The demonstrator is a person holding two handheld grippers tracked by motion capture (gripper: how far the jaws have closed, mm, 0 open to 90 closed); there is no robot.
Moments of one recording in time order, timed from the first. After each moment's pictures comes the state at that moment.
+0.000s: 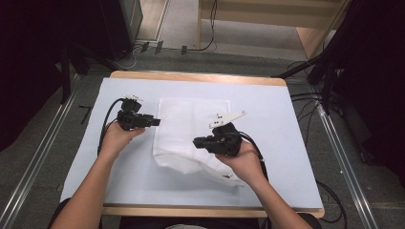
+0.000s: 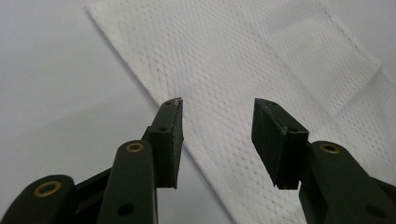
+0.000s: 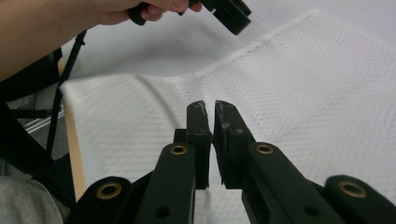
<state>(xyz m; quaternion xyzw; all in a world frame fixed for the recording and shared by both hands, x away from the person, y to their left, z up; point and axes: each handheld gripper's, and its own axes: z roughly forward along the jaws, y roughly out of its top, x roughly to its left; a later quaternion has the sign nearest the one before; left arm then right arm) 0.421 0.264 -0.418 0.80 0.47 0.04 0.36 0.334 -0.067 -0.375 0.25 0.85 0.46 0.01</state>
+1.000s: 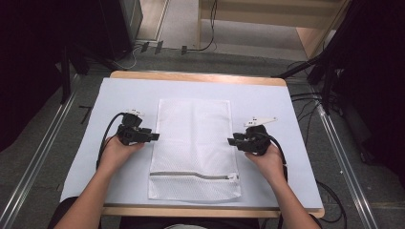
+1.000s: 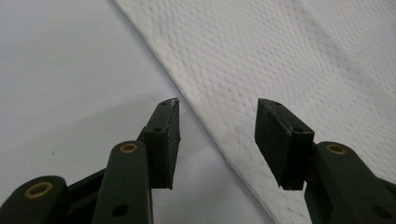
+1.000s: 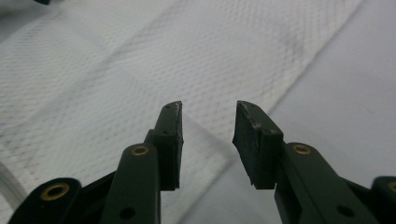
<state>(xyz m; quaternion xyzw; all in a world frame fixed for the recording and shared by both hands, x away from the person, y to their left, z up) 0.383 0.258 -0.443 0.82 0.48 0.05 0.33 0.371 -0.161 -0.446 0.39 0.83 0.40 0.08</state>
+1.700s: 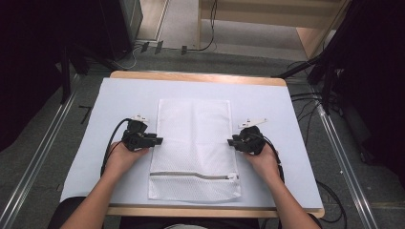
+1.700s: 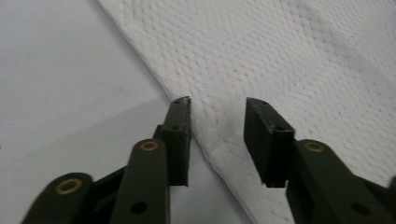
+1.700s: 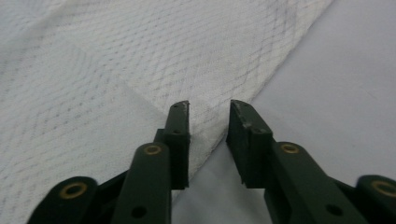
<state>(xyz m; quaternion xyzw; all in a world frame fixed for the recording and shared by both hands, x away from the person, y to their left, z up) 0.371 0.242 -0.452 0.81 0.48 0.07 0.33 0.384 -0.150 -0.471 0.40 0.84 0.35 0.11</state>
